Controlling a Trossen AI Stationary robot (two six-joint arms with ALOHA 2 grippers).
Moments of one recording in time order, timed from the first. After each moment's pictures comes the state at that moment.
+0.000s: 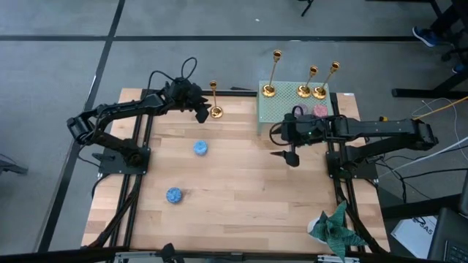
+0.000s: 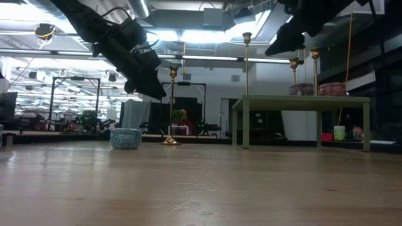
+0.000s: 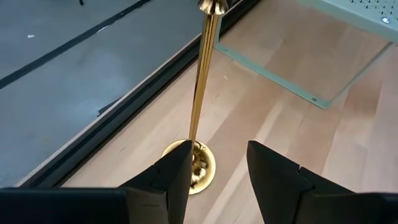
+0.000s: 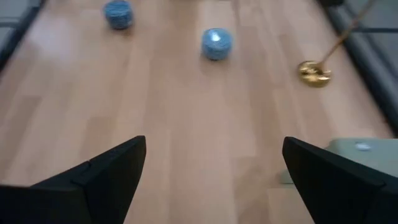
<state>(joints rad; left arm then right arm) 0.71 1.36 0.77 -0.03 0.14 -0.04 -0.02 1.06 0.86 -0.46 0.01 -0.03</state>
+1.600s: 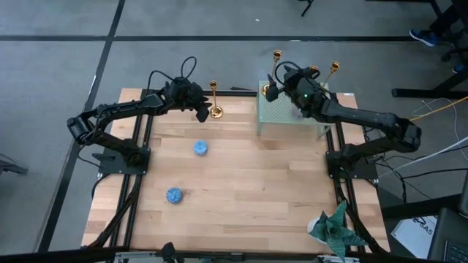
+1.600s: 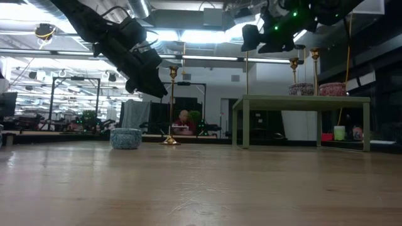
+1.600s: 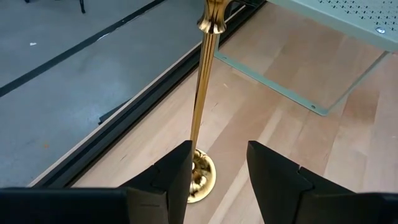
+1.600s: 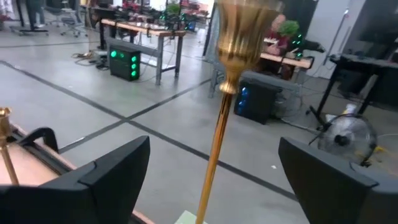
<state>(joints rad) 0.71 1.35 0.77 0.00 0.14 -0.04 -0.45 1.29 0.88 0.30 0.59 -0.05</state>
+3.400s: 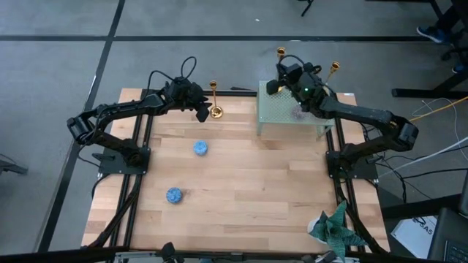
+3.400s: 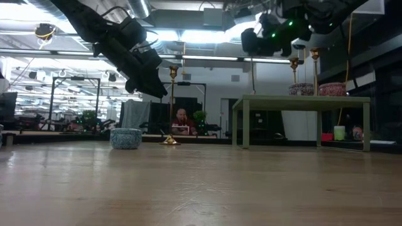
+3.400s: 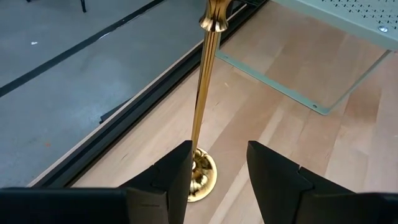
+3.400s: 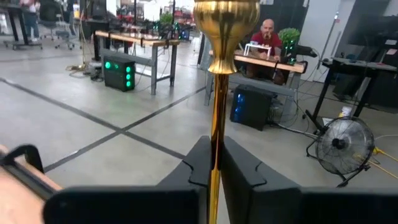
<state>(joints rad) 0.71 1.35 0.77 0.00 0.14 -0.04 -0.55 1.34 0.88 0.41 0.52 -0.06</state>
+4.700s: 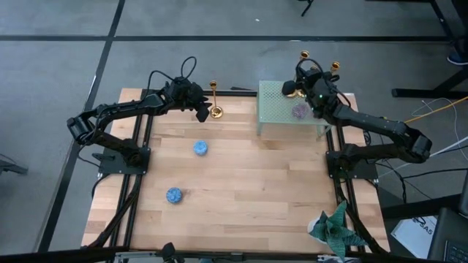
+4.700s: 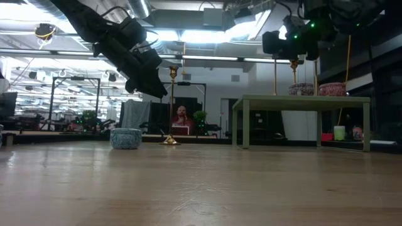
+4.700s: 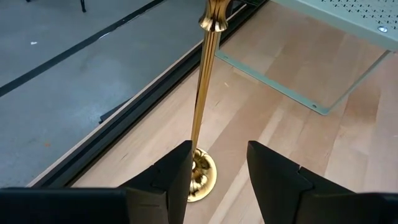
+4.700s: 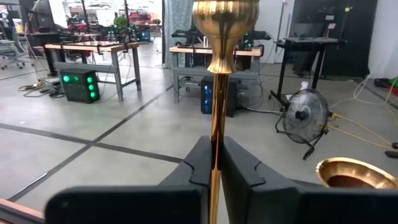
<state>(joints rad) 0.71 1.35 0.77 0.00 0.14 -0.04 -0.60 1.13 0.69 0.38 0.64 0.06</state>
